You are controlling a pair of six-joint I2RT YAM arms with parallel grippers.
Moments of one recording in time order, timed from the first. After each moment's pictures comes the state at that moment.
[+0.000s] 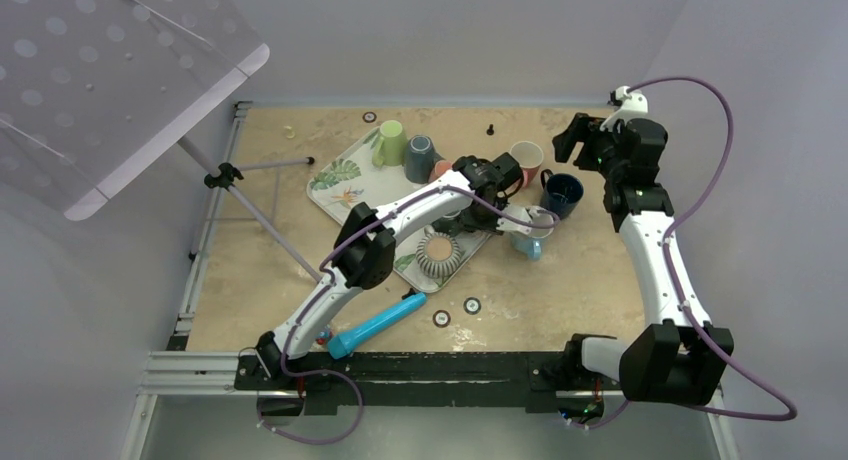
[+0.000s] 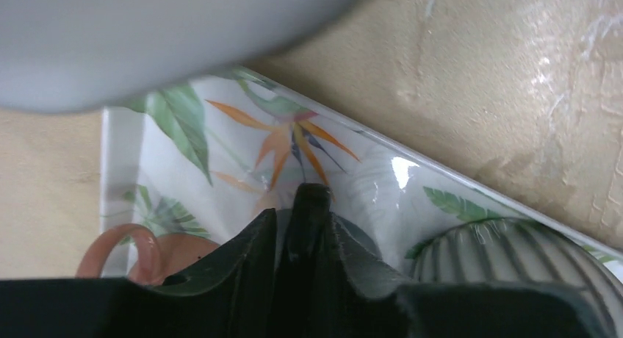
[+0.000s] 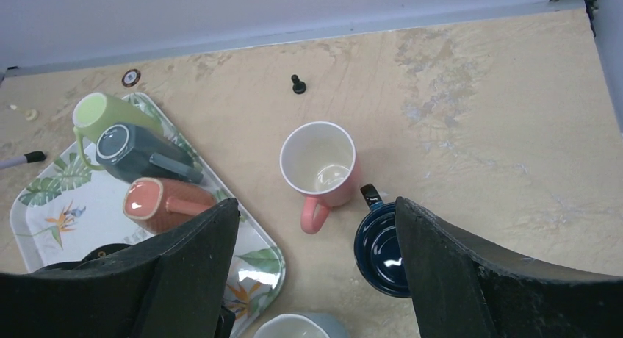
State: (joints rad) left arm -0.91 2.52 2.40 -1.14 0.06 0.94; right arm -0.08 1.21 1.08 -0.16 -0.21 0.19
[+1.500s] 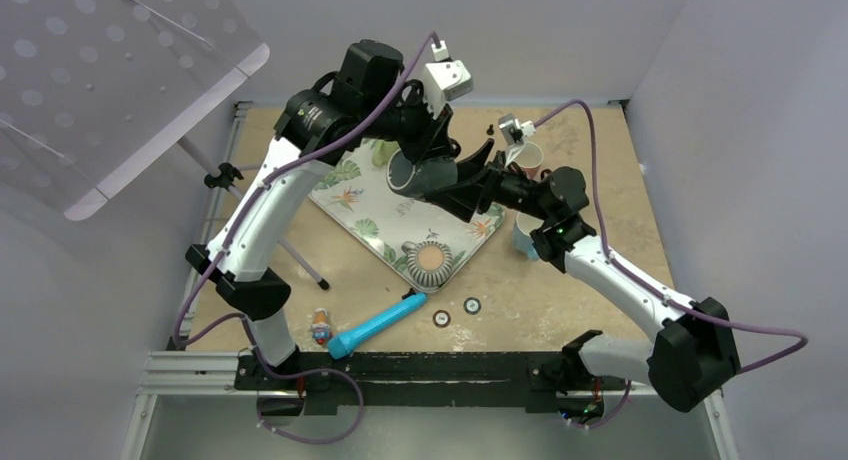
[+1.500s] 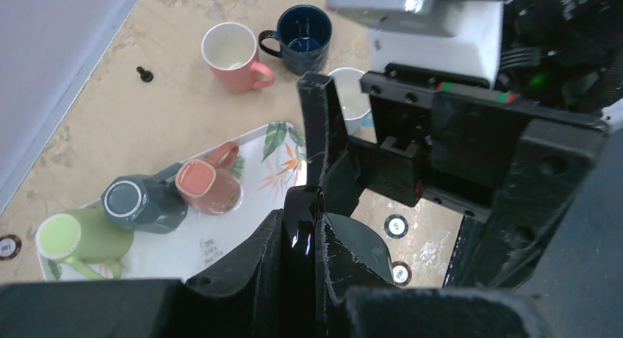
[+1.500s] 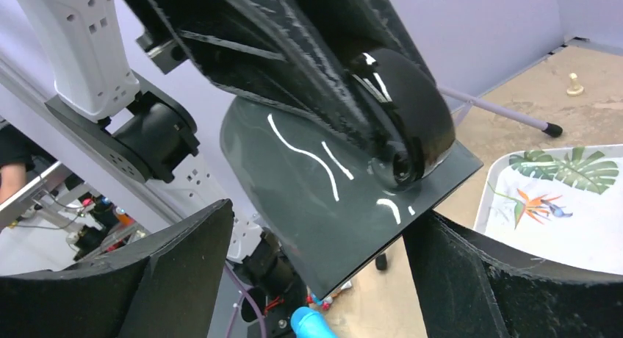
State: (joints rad) left arm -0.70 1.77 2.33 -1.10 0.40 0.20; right arm 0.51 1.20 0.82 0.74 -0.73 0.79
